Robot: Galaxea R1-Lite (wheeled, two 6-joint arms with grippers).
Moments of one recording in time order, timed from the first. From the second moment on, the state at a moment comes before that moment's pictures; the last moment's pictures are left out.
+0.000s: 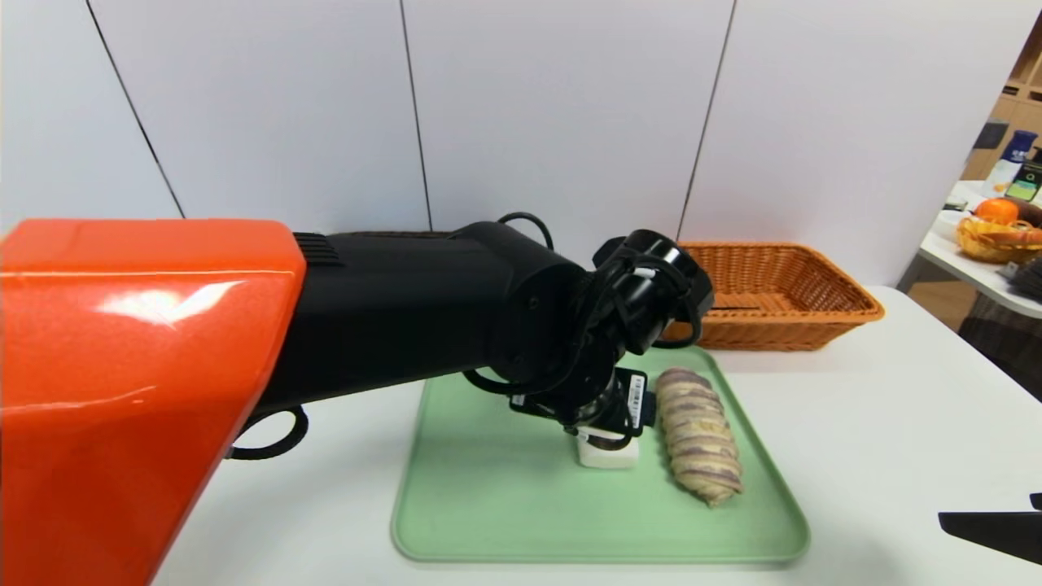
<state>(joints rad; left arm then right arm) -0.96 2.17 -1.91 0.68 0.33 -0.57 0.09 1.03 -0.87 0.71 0.15 0.02</state>
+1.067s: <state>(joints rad) -1.00 2.27 -1.98 0.66 0.42 -0.67 0.09 1.02 -0.81 0.63 0.17 0.02</state>
